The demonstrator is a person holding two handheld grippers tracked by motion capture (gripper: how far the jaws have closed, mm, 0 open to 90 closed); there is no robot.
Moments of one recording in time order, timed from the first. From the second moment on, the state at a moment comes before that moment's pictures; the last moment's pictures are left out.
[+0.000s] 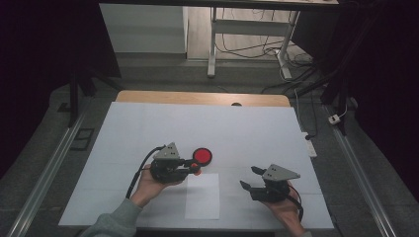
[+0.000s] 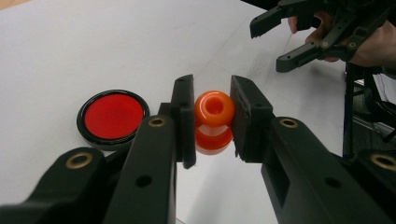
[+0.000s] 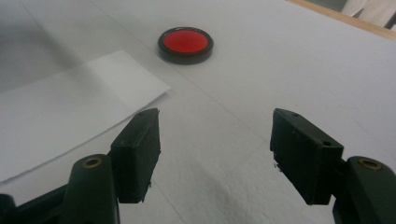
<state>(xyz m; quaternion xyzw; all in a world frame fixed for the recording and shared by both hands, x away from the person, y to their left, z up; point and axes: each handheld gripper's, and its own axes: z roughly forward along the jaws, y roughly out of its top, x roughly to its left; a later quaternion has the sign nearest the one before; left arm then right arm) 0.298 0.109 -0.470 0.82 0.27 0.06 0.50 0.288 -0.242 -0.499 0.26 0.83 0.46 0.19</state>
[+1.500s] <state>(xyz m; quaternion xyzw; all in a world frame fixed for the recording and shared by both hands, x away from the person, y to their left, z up) 0.300 0.106 -0.474 0.82 0.27 0.06 0.50 0.285 -0.176 -0.495 0.21 0.85 0.46 0.16</state>
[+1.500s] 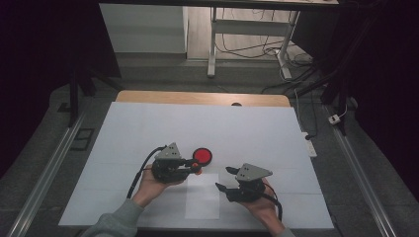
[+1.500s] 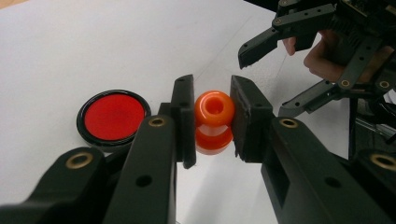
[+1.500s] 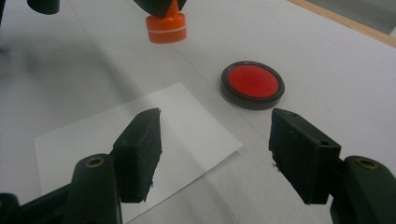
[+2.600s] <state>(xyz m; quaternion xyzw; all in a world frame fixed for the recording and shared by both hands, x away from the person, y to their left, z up) 0.300 0.100 -0.475 0.82 0.27 0.06 0.50 0.288 -0.135 -0.497 0.18 0.86 0.47 0.14</state>
